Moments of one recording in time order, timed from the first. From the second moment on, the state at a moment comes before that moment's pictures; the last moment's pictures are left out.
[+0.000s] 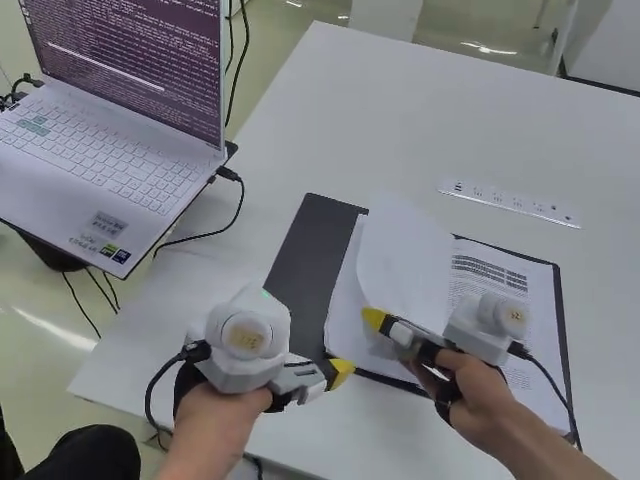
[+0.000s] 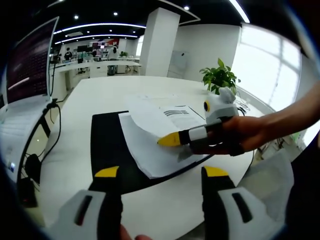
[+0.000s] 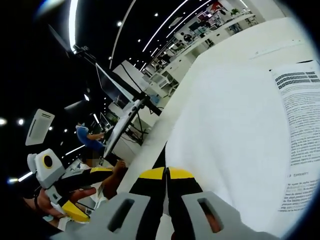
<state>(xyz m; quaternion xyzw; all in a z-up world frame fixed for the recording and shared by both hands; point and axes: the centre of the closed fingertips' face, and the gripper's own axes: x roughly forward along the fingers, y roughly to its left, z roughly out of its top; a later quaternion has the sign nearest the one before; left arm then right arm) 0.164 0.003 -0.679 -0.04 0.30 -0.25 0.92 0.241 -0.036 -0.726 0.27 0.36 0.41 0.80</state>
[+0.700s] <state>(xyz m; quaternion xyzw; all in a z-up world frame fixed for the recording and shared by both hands) 0.160 0.021 -0.681 -0.06 0.30 -0.24 0.92 0.247 -0.013 -0.787 0.26 0.42 0.36 0.79</state>
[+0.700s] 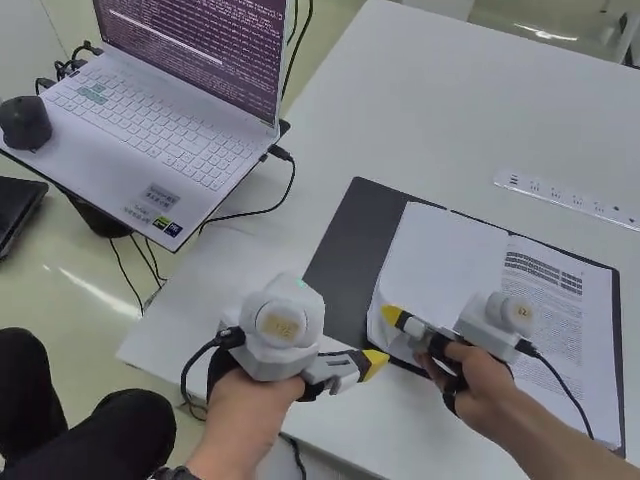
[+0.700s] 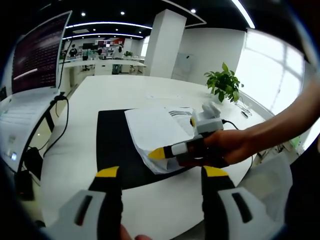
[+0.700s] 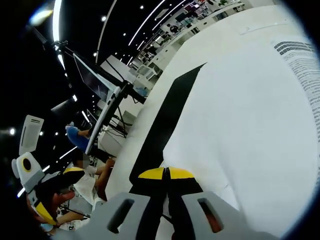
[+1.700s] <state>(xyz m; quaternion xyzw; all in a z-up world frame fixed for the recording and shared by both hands) 0.182 0.008 -0.700 -0.04 0.31 -0.26 0.91 0.241 0.004 -0.767 0.33 0.40 0.41 0.75</state>
